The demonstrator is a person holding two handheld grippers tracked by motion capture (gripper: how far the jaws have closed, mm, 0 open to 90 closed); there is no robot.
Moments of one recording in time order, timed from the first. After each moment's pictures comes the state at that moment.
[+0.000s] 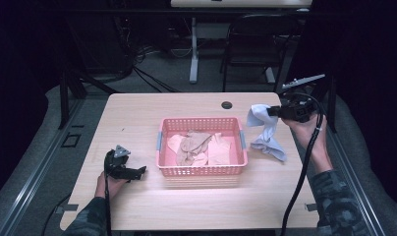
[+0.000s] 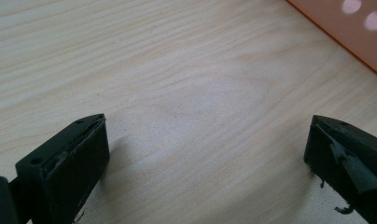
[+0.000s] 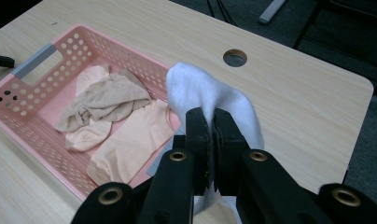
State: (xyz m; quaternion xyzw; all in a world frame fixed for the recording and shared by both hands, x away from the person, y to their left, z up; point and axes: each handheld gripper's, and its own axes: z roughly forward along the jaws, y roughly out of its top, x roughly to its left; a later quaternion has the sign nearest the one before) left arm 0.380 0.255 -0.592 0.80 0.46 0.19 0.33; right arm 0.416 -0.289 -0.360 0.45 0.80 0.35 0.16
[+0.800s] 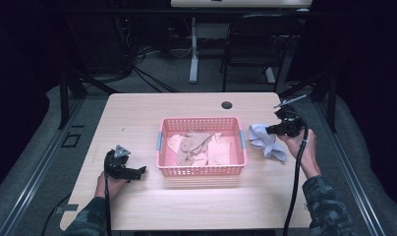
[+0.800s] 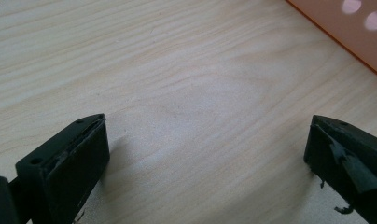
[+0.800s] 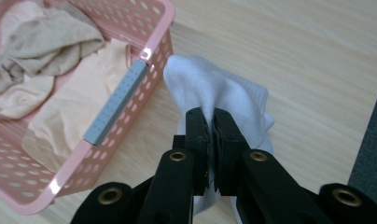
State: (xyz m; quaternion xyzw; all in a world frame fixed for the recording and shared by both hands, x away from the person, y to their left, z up) left arm 0.380 0.255 -0.592 0.80 0.46 0.19 0.33; right arm 0.441 -0.296 -0.451 0.51 0.81 0.27 0.12
